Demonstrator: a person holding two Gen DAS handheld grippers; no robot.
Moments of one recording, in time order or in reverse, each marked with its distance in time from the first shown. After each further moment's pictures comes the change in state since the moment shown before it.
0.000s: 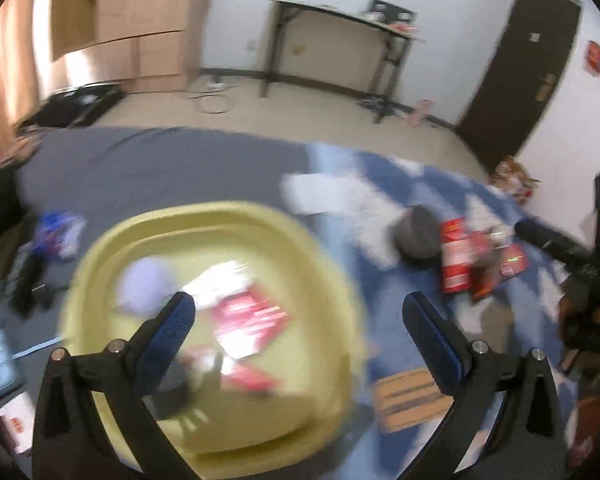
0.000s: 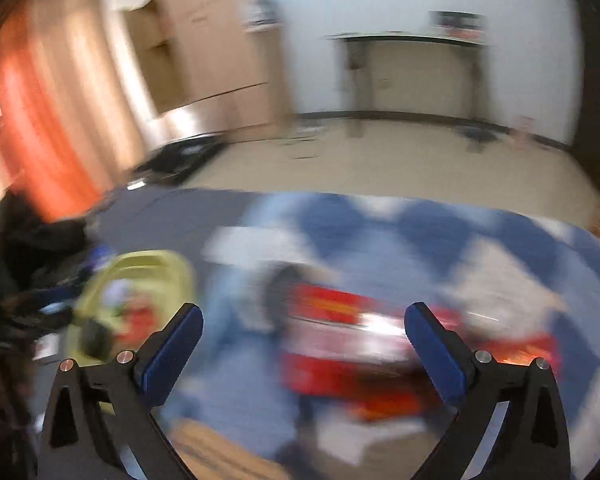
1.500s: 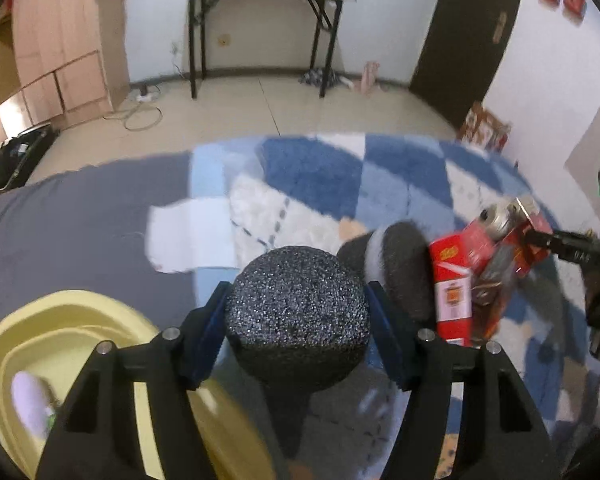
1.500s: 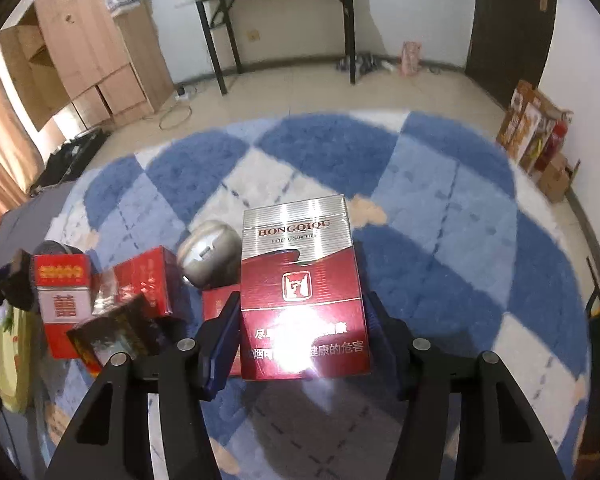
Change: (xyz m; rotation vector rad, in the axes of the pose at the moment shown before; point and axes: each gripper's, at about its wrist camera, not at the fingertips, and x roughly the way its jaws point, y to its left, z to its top) left arm 0.122 -0.074 0.041 0.203 0.041 -0.058; right arm 0.009 -0.173 -0.016 0.186 0.137 -0.252
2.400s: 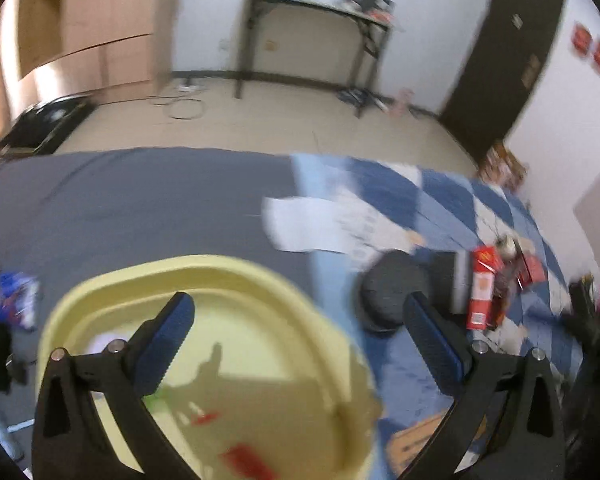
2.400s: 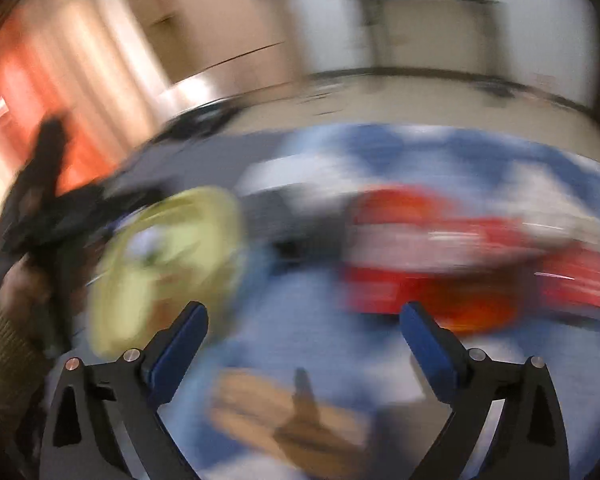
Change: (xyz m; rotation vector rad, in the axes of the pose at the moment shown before) left arm -0.052 0.066 -0.017 -0.103 0.003 0.033; right arm -0.048 0.170 -0.051 -0.145 0.000 0.289
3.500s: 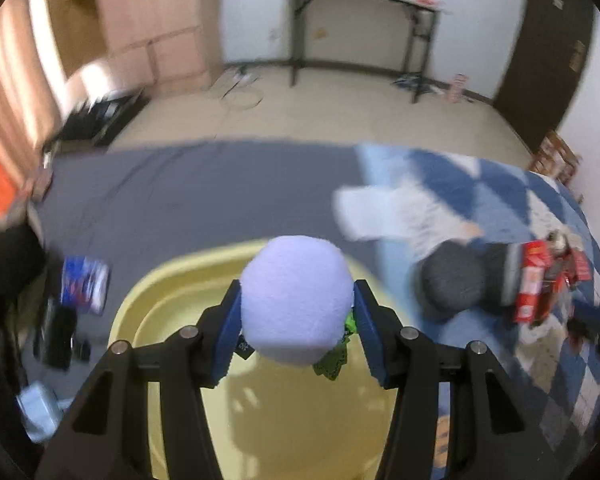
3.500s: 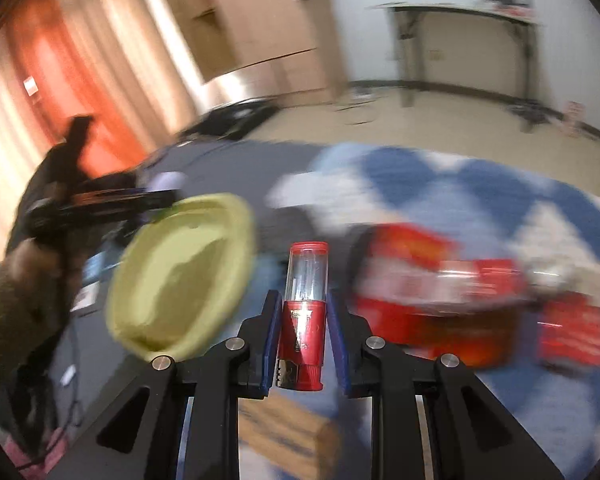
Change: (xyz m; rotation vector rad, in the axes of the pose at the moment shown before) left arm -0.026 0.051 -0.004 -0.073 0.056 0.251; right arm -0.012 0.054 -0.001 -0.204 0.028 0.232
